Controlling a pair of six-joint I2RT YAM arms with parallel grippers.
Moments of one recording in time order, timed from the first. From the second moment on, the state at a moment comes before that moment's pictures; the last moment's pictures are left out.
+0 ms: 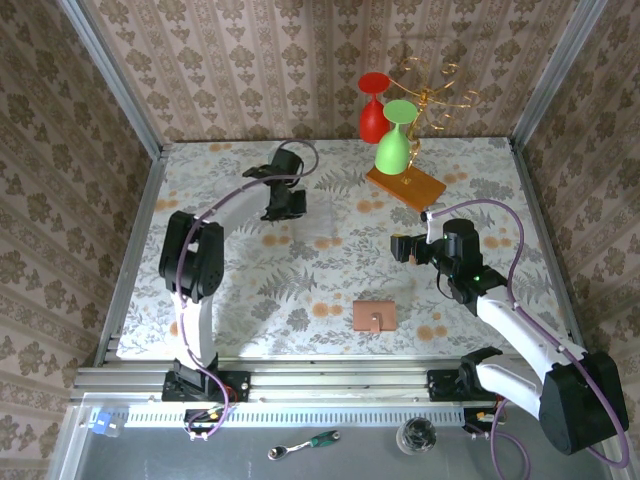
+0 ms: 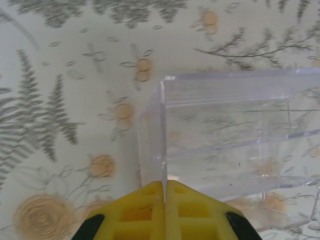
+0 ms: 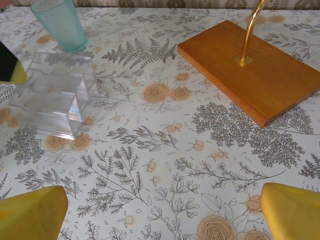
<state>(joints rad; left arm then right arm) -0.50 2.04 1.63 -0.73 0.04 -0.49 0.26 1.02 0.54 0.00 -0.06 0.11</state>
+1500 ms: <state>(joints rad) -0.53 1.99 1.68 -0.75 0.07 -0.46 0.36 0.98 0.70 -0.35 -0.06 0.42</state>
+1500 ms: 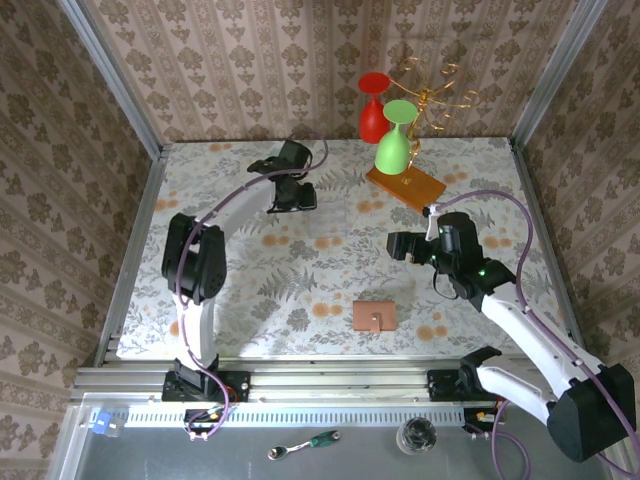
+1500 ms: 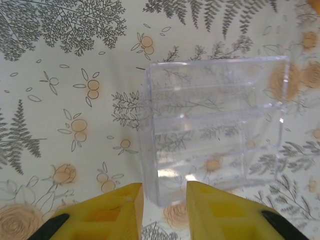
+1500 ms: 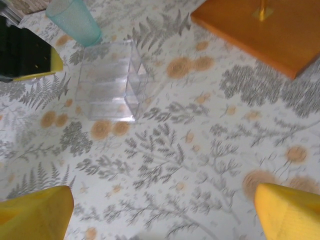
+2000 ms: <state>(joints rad) -0.59 1.73 1.28 -0.54 0.20 -0.49 0.64 0.98 0.64 -0.52 -0.12 0.94</state>
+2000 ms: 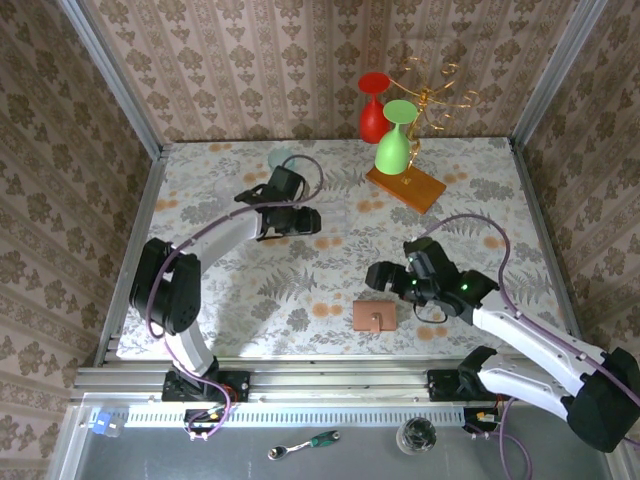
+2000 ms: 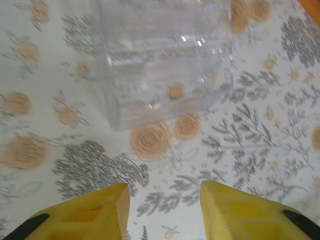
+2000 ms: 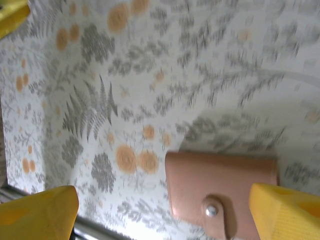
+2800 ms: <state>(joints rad) -0.66 1.70 1.13 -0.39 0.26 -0.57 0.88 1.11 0.51 -0.40 -0.15 1.29</state>
